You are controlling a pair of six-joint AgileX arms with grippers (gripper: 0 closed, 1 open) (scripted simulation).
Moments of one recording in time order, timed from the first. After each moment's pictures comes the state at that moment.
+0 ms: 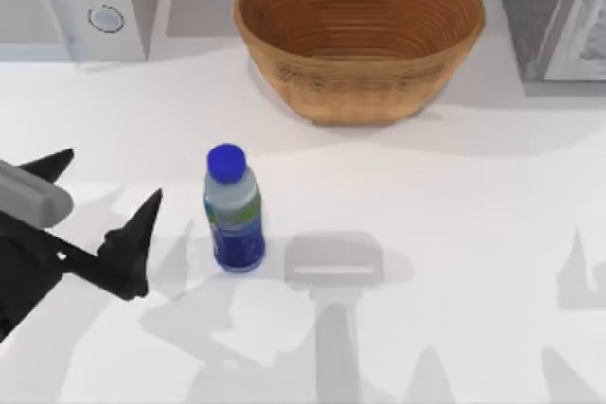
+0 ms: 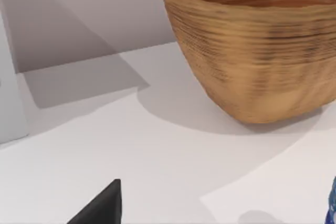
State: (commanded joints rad) left arm -0.18 1.17 0.07 0.96 0.34 0.06; right arm 0.00 0.00 0.00 0.00 0.00 0.00
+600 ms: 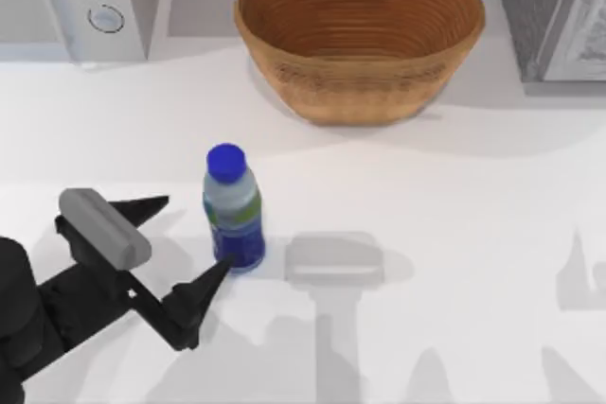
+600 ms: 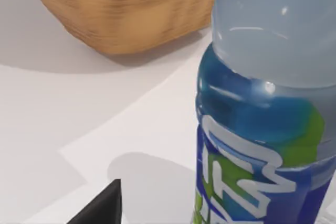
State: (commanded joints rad) left arm -0.28 1.85 0.11 1.50 0.52 0.12; right arm 0.00 0.00 0.00 0.00 0.00 0.00
